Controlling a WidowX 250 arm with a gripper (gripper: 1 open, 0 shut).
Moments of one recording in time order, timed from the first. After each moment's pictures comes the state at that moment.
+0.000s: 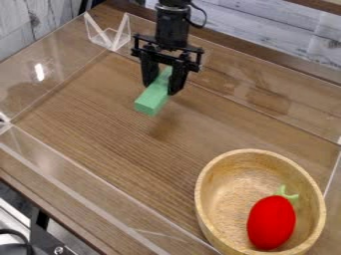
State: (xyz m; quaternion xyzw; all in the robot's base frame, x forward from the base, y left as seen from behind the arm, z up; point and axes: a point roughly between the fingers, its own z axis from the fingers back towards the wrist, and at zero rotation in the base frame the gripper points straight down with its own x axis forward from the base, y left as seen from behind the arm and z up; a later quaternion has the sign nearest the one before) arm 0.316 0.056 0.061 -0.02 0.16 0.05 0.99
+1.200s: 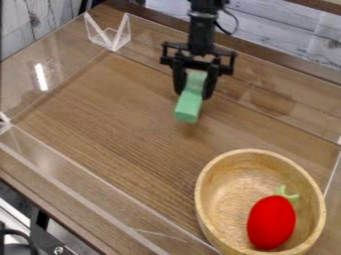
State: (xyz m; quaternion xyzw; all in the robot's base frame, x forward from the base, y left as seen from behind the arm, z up) arm 0.337 0.018 0.049 -0.02 0.15 0.13 0.98
